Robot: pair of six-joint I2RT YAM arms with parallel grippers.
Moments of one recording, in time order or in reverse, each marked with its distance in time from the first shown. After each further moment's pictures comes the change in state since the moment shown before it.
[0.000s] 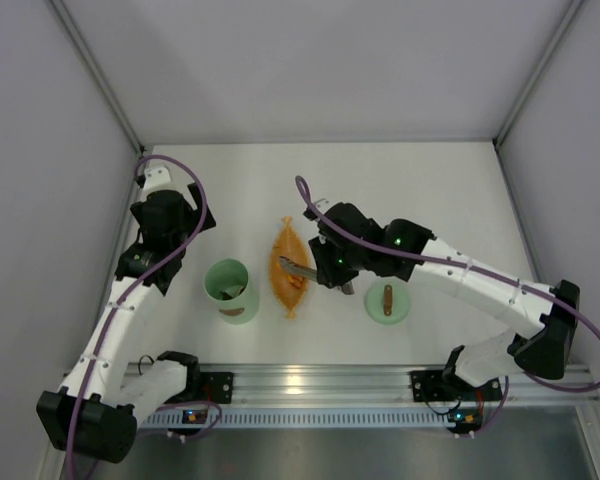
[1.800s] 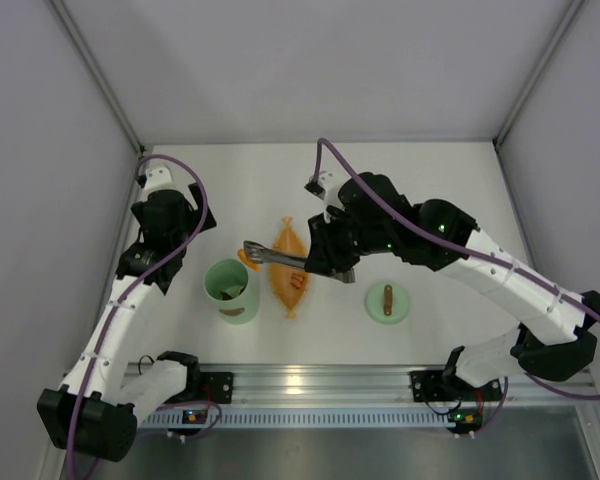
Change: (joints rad) left arm 0.000 0.008 0.000 0.000 0.000 0.000; right arm 0.021 -0.020 0.328 -0.124 -0.161 -0.002
